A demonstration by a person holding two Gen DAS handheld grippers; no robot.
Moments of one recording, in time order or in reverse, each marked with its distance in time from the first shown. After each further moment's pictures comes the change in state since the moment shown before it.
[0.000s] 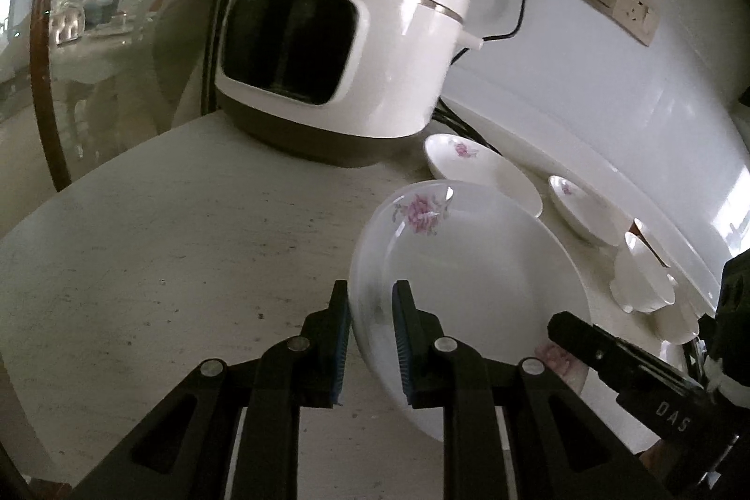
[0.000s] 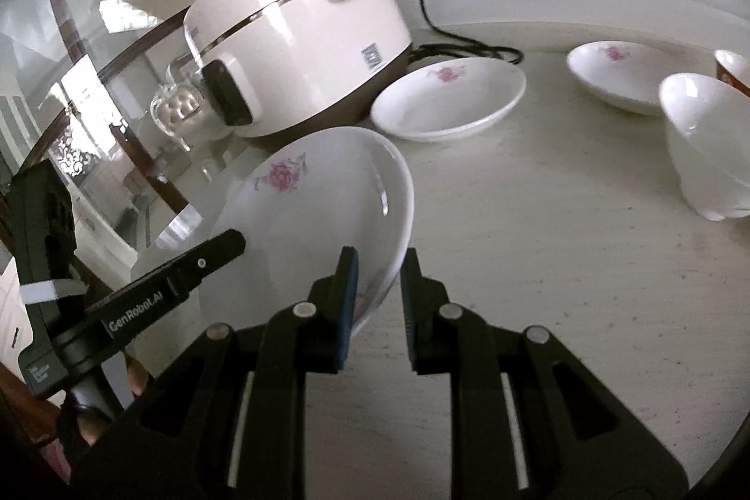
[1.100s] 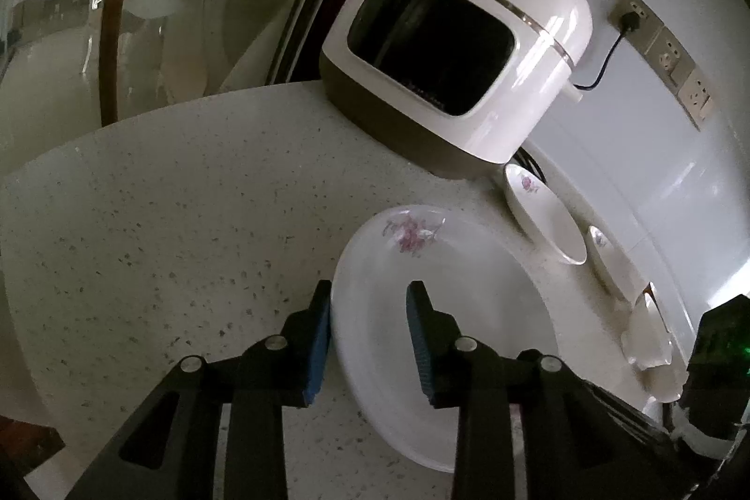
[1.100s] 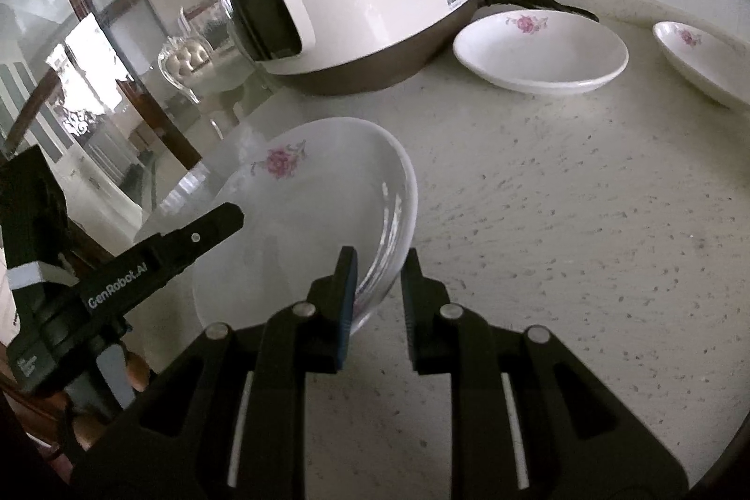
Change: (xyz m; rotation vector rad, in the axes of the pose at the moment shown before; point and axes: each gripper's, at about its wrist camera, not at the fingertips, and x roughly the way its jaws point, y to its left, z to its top) left arm 0.005 0.064 -0.001 -0.232 0.011 0.013; right arm 0.054 0.051 0.000 -0.045 0.146 -0.001
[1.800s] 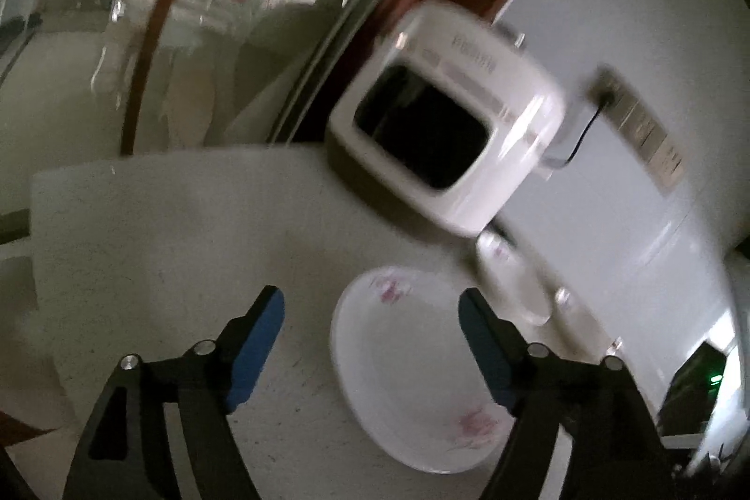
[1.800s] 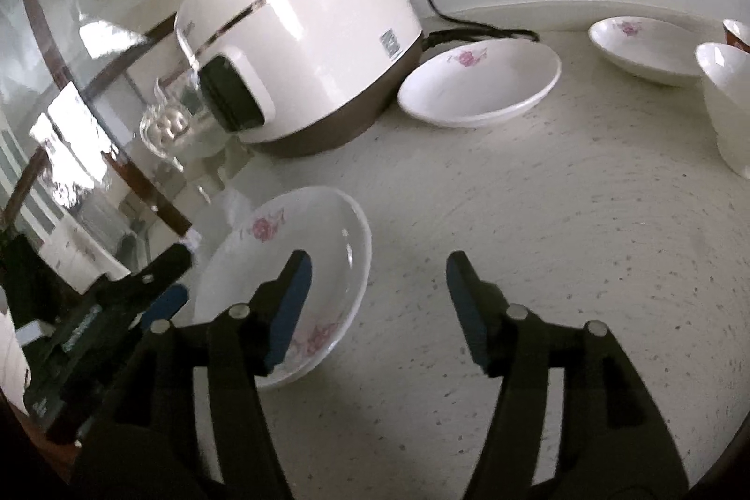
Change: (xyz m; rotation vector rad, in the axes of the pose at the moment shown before) left arm -0.052 0.014 -0.008 -0.089 -0.250 -0.086; right arm -0.034 -0.028 -0.006 0.178 -0.194 -0.018
